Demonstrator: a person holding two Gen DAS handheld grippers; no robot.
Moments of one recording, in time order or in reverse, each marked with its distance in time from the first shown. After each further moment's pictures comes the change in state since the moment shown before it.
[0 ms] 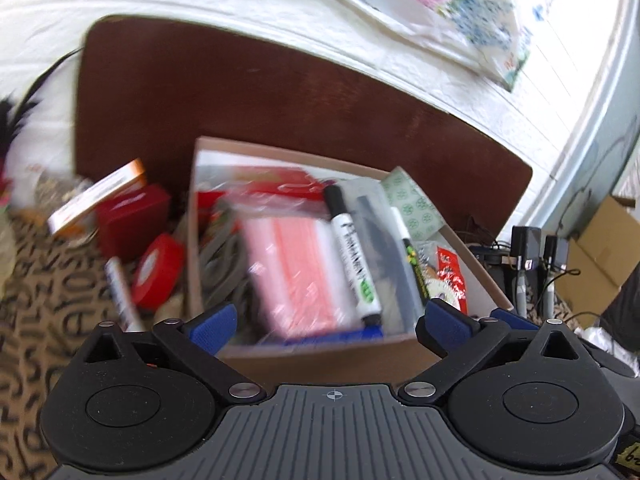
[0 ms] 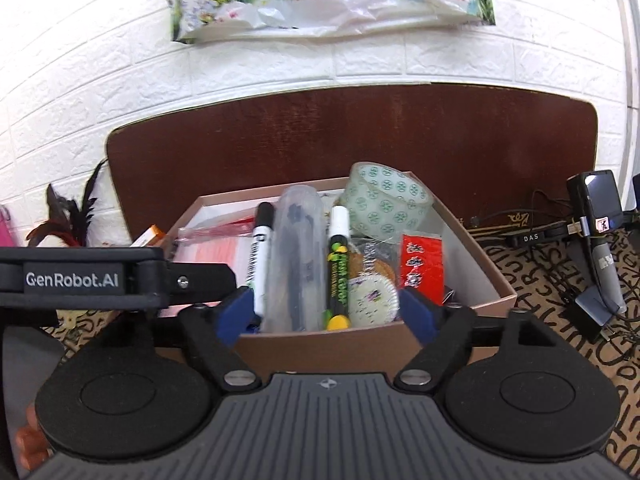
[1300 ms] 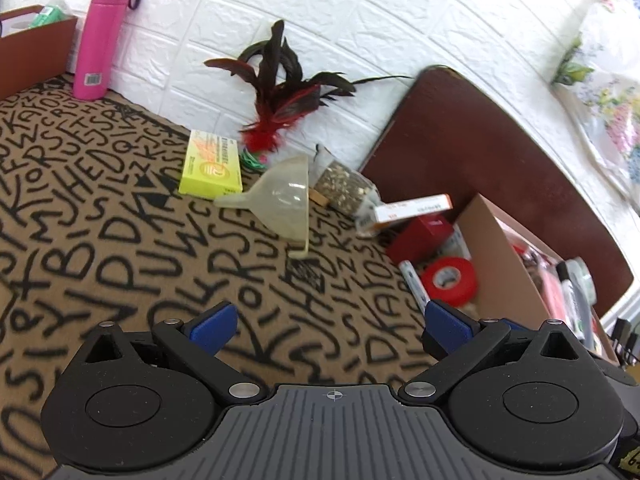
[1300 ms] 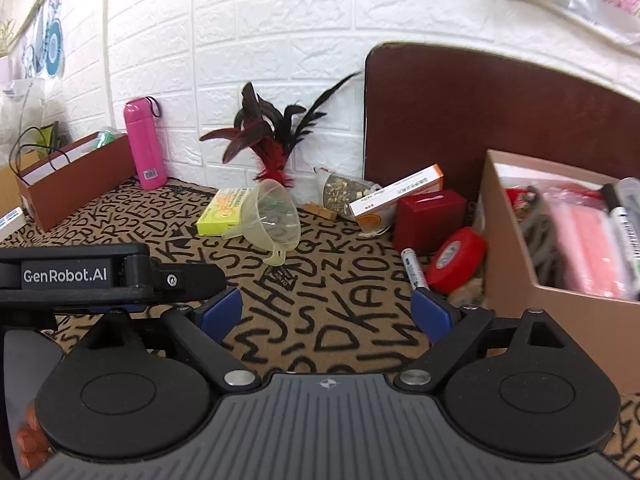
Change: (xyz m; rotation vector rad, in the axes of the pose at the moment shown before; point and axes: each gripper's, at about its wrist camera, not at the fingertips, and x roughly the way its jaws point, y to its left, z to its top) left arm -0.124 0.228 -0.040 -0.317 -0.114 0.263; right arm 0.035 0.229 -0.048 -0.240 0.125 0.308
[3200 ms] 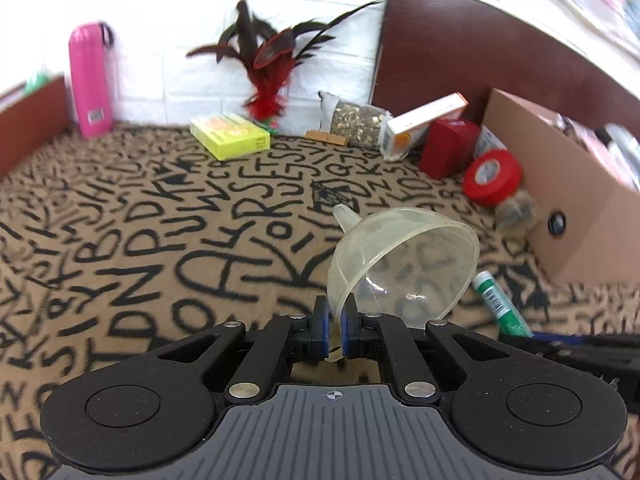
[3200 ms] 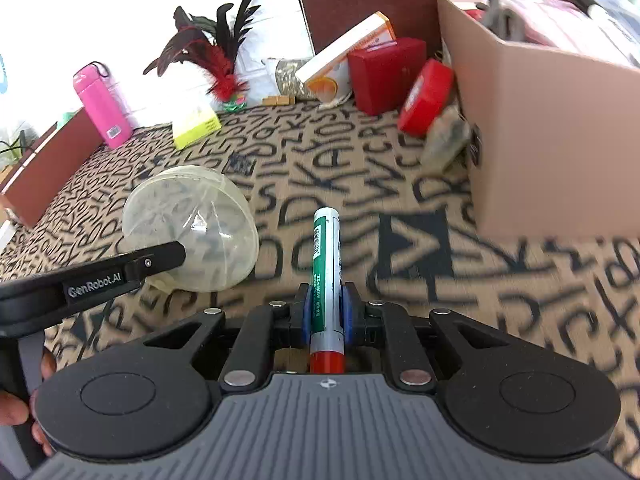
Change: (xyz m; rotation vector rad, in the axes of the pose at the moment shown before) left arm 0.004 -0.017 -0.075 0.329 0.037 0.216; right arm 0.005 -0.026 -0.071 0.254 0.243 0.034
